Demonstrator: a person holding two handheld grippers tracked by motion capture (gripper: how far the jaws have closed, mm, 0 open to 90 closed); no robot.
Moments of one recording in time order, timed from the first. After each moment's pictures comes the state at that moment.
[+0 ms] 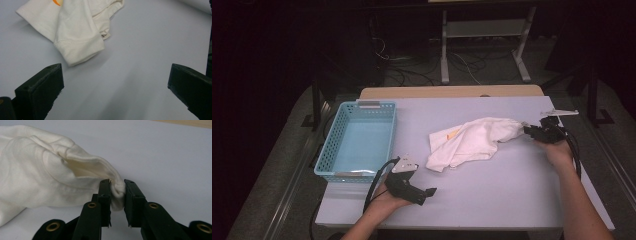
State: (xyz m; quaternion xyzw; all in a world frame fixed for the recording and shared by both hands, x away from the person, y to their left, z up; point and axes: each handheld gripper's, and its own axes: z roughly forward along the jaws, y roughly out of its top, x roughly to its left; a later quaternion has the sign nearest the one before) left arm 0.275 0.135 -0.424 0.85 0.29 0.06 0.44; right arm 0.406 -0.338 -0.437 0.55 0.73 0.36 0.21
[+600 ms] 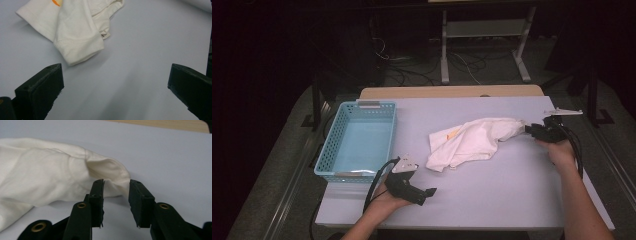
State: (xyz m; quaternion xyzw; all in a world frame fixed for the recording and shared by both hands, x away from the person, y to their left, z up) left arm 0.274 0.135 -0.423 0.85 0.29 0.07 0.44; right arm 0.404 -0.344 -0.432 0.56 0.71 0.37 0.22
